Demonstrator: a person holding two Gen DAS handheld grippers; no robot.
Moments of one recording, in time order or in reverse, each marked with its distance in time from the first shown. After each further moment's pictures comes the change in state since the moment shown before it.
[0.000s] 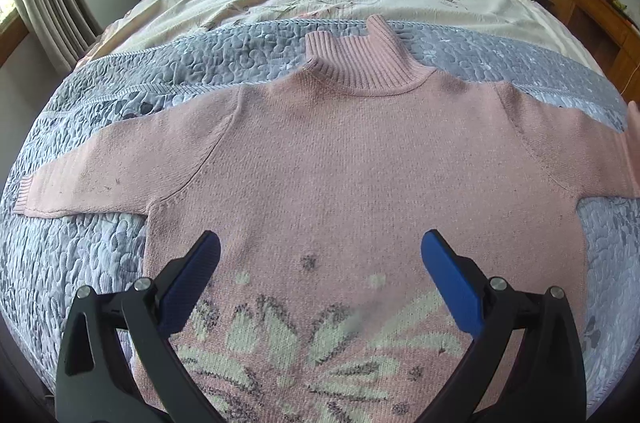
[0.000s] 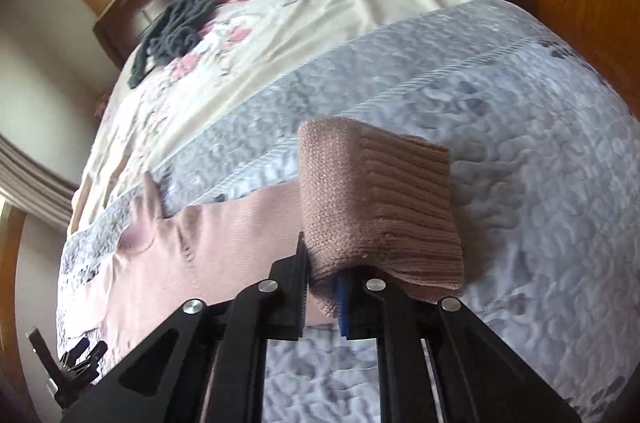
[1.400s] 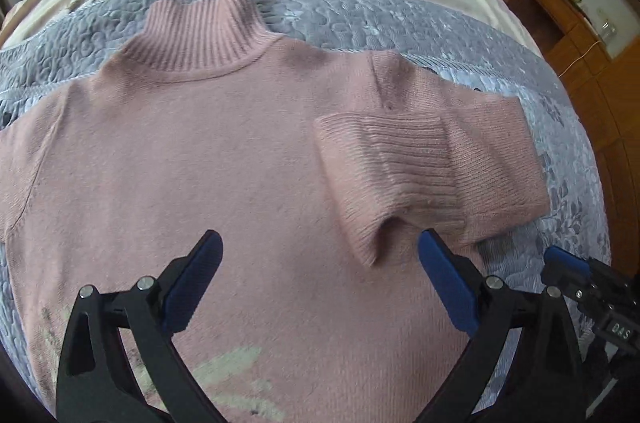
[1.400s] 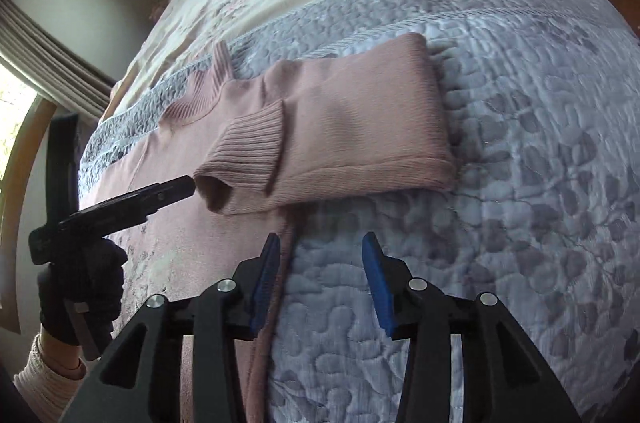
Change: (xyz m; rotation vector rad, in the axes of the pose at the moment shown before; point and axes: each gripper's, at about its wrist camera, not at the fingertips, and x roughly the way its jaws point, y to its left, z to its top) left arm 0.056 -0.127 0.040 0.040 0.169 -0.314; right arm 0.016 0.051 -0.098 -0.205 0.196 0.099
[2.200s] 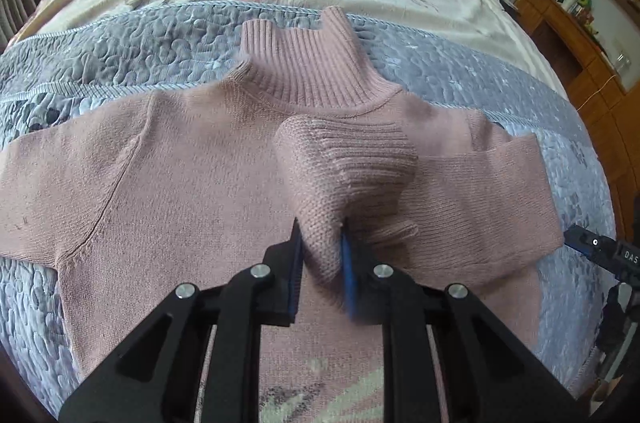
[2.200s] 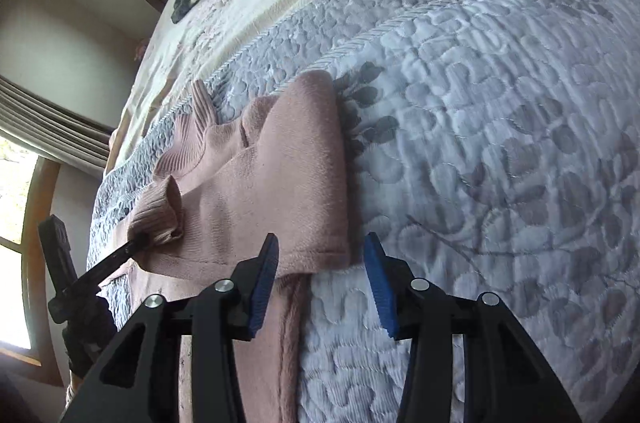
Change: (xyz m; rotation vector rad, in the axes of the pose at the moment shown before) left arm -0.036 0.115 0.009 -0.078 -0.088 0.027; right arm 0.045 -0.008 0.049 0.160 0.002 0.081
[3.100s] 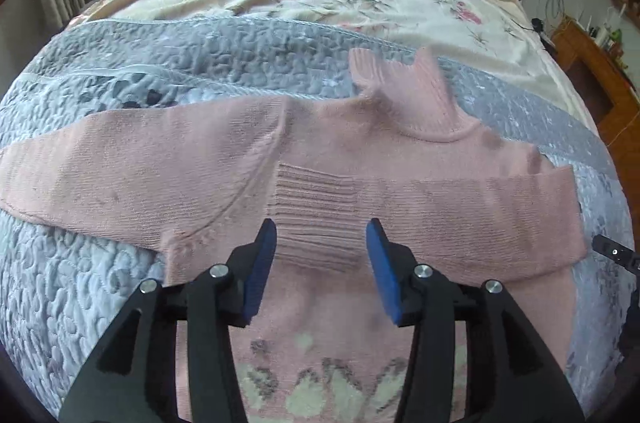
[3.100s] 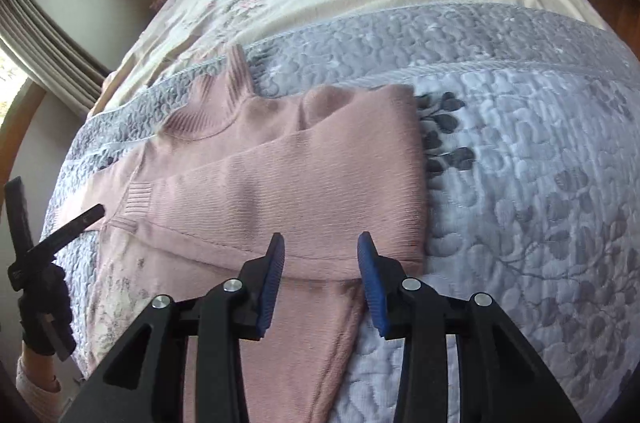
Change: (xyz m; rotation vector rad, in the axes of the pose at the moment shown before) left arm -0.046 0.072 -0.014 -0.078 -0.090 0.103; right arm 0.008 0.082 -0.020 -0.248 0.004 -0.119
